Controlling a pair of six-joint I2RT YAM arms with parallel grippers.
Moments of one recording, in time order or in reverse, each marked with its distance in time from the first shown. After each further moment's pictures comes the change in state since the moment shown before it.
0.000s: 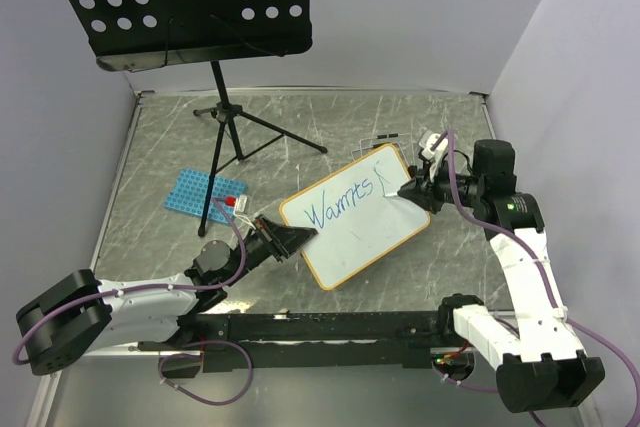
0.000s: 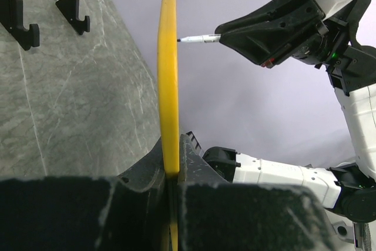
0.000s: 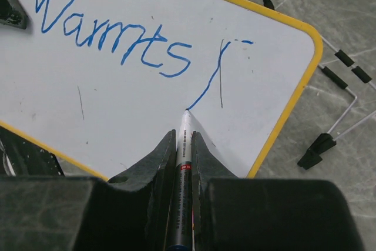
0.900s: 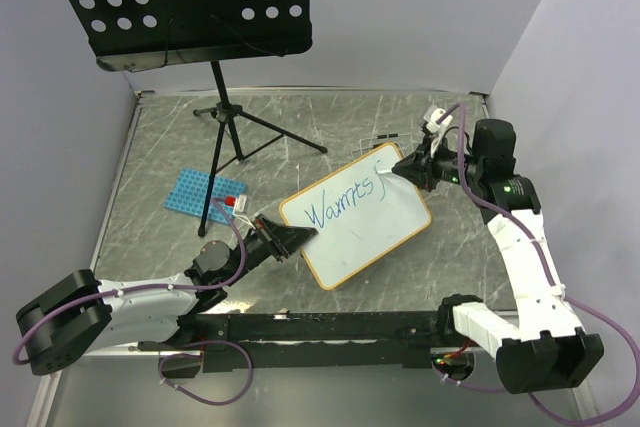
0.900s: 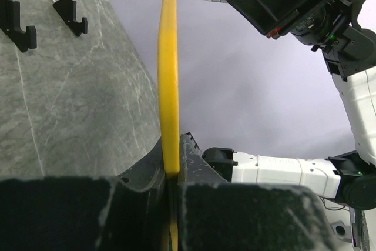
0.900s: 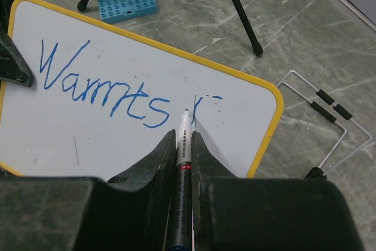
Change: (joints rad) left arm 0.000 0.000 0.000 0.009 0.001 -0.001; right arm 0.006 0.093 0.077 0.164 -0.051 0.154
